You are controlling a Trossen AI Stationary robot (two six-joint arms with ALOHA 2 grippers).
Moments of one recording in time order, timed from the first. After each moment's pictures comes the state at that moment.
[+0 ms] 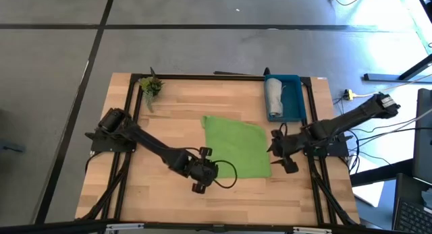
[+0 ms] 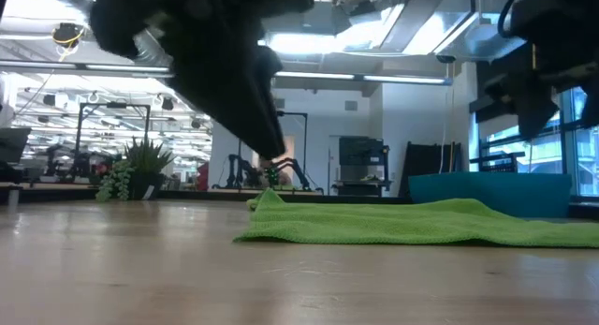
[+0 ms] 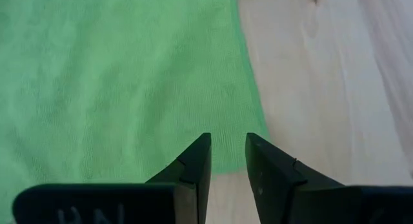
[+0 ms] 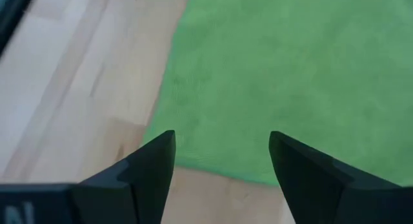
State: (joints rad) left arm -0.43 1.88 1.28 -0.47 -0.31 -0.19; right arm 0.37 0.95 0.54 -0.53 0.01 0.12
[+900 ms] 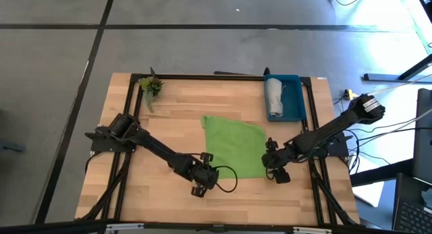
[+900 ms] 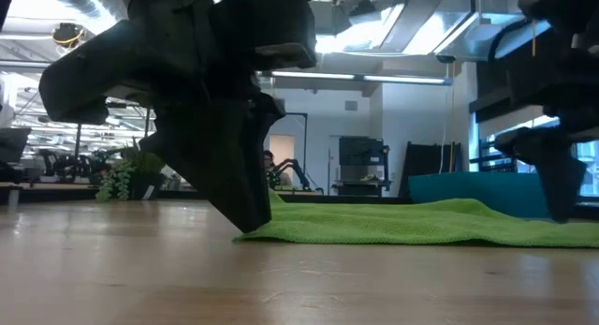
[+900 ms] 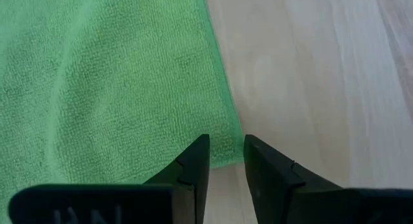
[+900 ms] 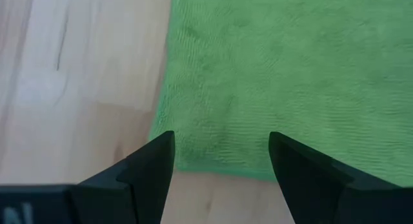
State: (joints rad) left arm -0.43 1.99 1.28 -0.43 -0.22 -0.17; right arm 0.46 1.33 0.54 -0.36 -0.01 0.29
